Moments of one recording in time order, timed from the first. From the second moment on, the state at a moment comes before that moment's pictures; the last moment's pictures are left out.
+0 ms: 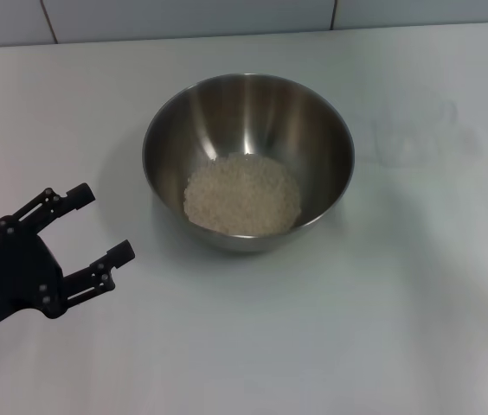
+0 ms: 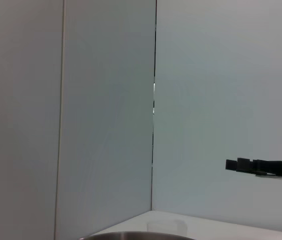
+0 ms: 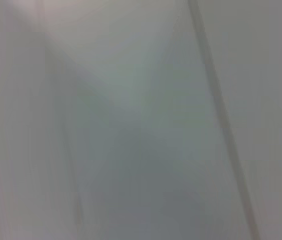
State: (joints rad) left arm -0.28 -2.06 0.60 0.36 1.74 1.79 -0.74; right arm 0.40 1.97 0.52 -0.30 -2.43 -1.81 0.81
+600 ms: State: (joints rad) left arm -0.32 -2.06 0.60 0.44 1.80 1.76 -0.86; right arm 0.55 1.94 -0.03 -0.59 -2.43 -1.86 0.98
